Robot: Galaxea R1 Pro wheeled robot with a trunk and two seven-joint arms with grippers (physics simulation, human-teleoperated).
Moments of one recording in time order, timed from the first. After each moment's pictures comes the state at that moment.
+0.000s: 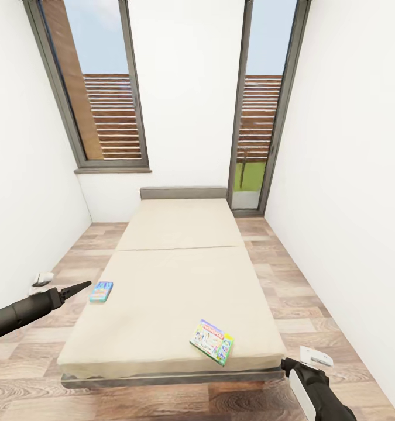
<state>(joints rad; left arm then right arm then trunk) -0.42 0.22 0.62 -1.42 0.00 0.94 -1.17 -0.39 -0.02 -0.12 -0.72 -0.19 0.37 -0.41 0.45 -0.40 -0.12</state>
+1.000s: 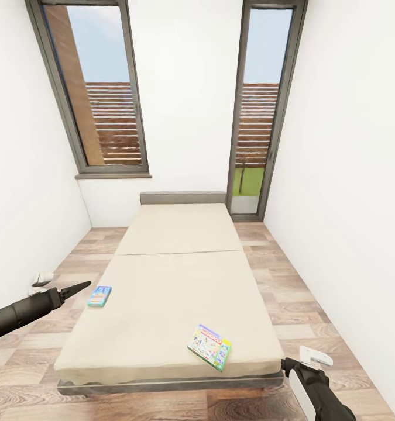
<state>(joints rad) -0.42 0.22 0.62 -1.42 0.00 0.94 -1.17 -0.39 -0.02 -0.12 -0.72 -0.19 0.37 -0.41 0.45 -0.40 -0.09</state>
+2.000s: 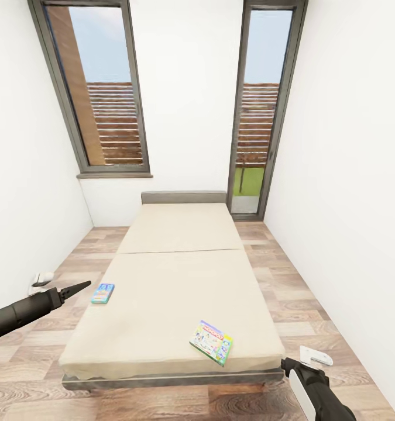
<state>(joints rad) -0.42 0.23 0.62 -1.42 0.00 0.94 -1.17 -0.39 -0.02 -0.12 -0.72 -0.19 0.37 -0.41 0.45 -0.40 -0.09</state>
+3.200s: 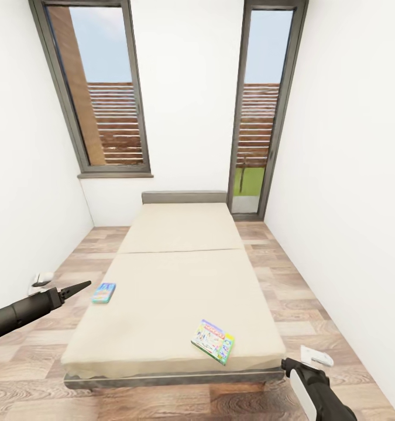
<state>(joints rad) -0.42 0.23 0.62 -1.43 0.00 0.94 -1.17 -0.39 -0.03 -0.12 -0.72 -0.20 0.37 -0.41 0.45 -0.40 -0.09</state>
